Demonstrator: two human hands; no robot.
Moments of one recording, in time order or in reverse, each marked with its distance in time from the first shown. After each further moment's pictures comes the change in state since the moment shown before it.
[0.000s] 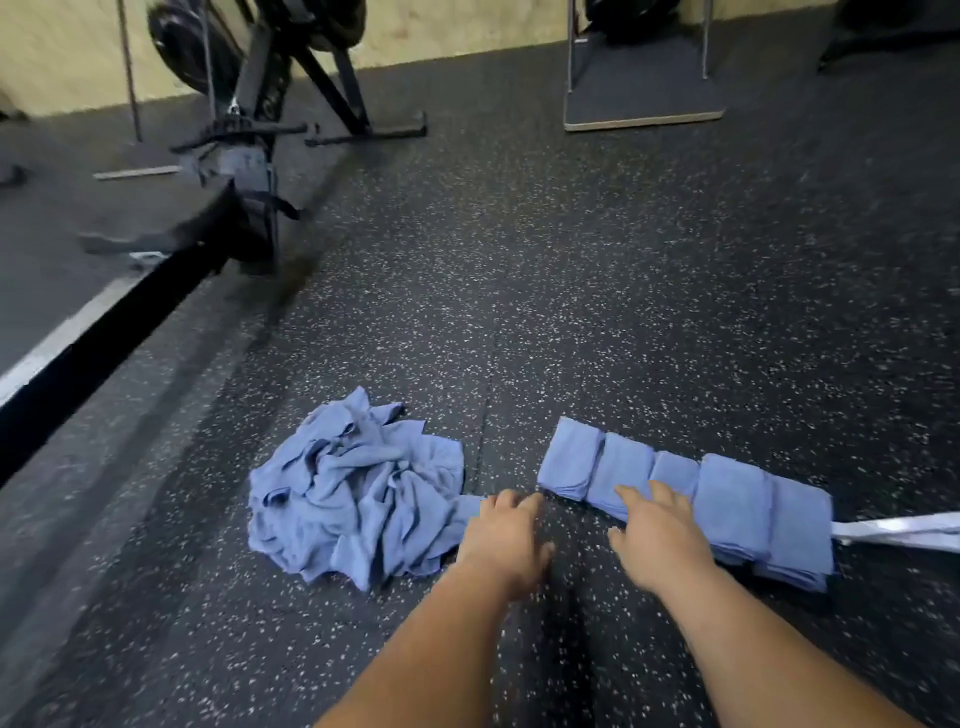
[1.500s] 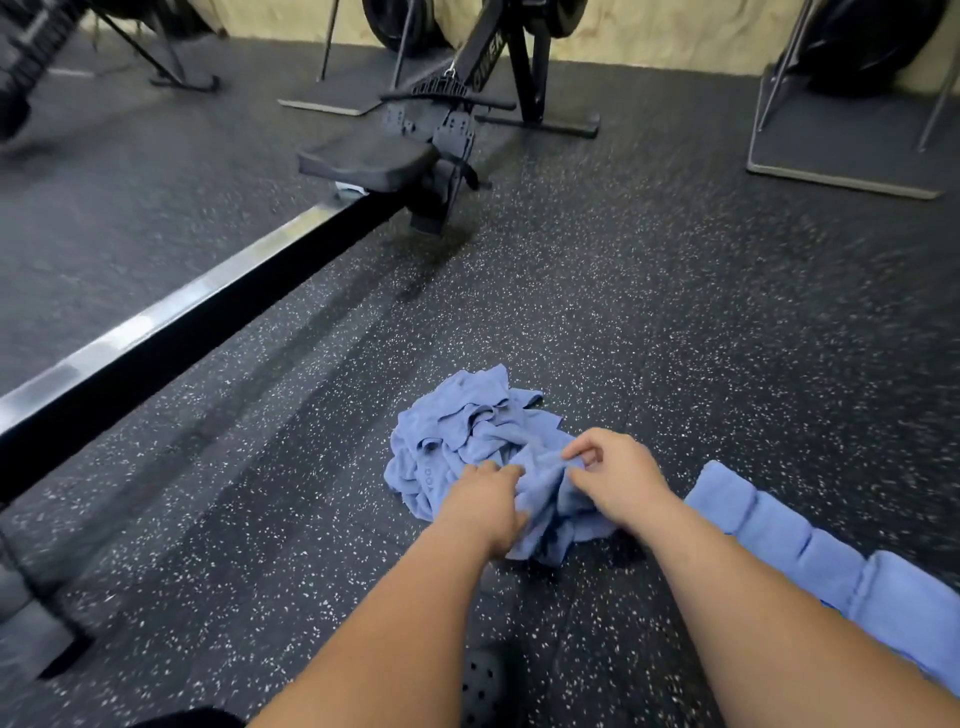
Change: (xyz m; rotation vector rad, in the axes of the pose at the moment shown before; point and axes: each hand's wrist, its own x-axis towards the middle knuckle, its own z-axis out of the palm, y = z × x) left_hand -0.107 -0.213 -0.079 -0.190 0.119 -0.271; right_hand -0.013 -0.279 -0.001 0.372 0.009 -0.400
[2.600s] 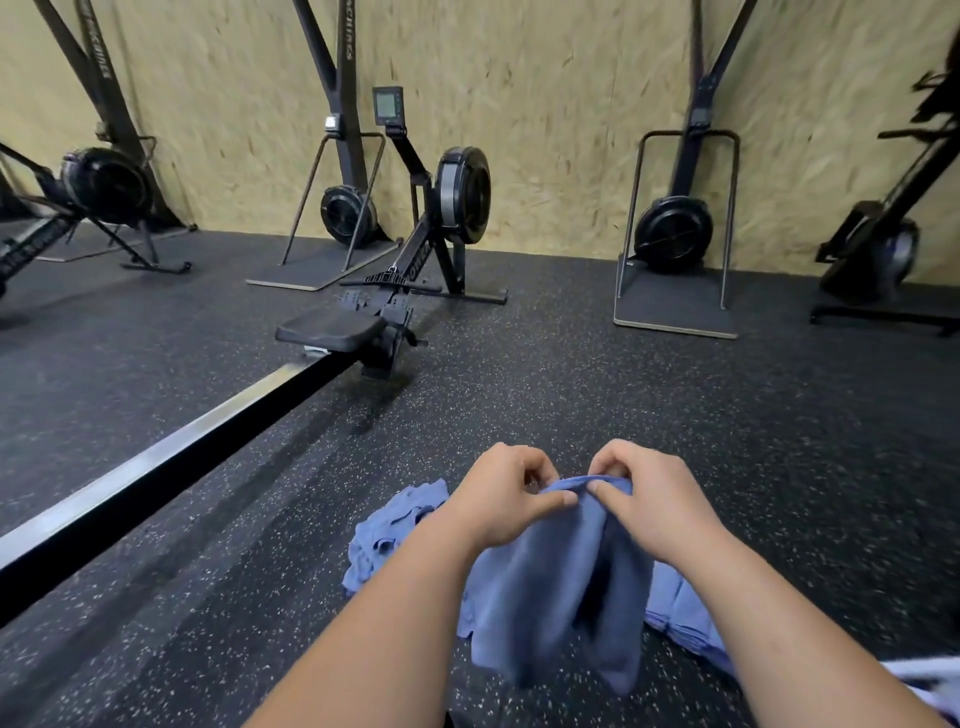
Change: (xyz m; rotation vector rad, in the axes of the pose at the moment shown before) left_hand -0.172 0.152 -0.146 -0.385 0.384 0.612; right_hand -0.233 -0.065 -0.203 -0.157 0.433 -0.293
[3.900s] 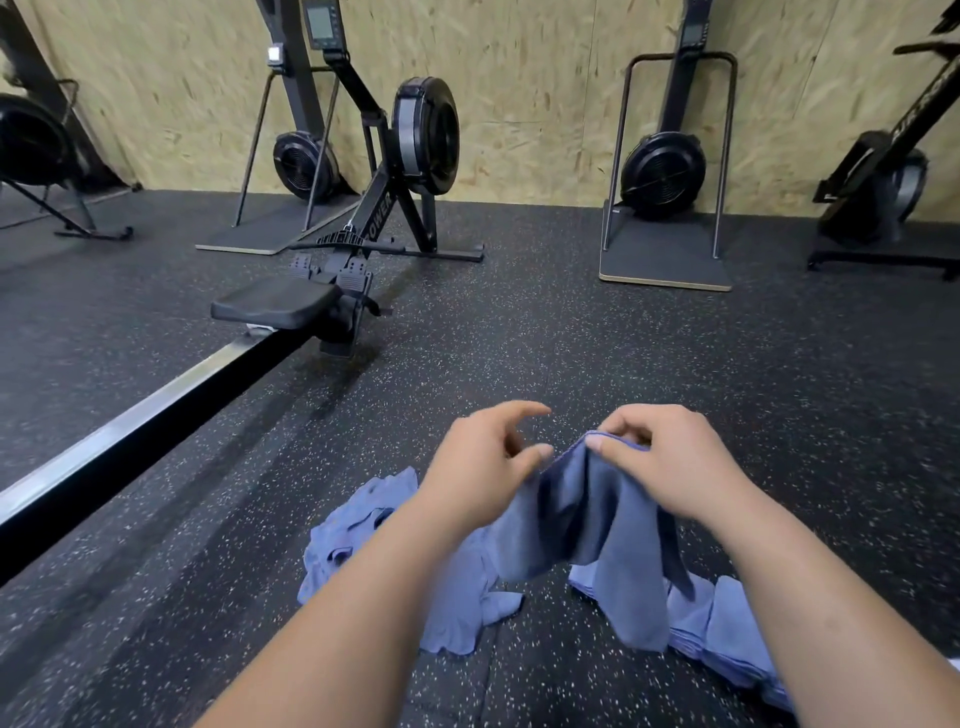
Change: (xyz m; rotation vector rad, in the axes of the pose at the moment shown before) left_hand 0.100 -0.015 0.026 0.031 0.072 -0.050; right_hand 0.102 0.086 -0.009 0.047 -0.028 0.004
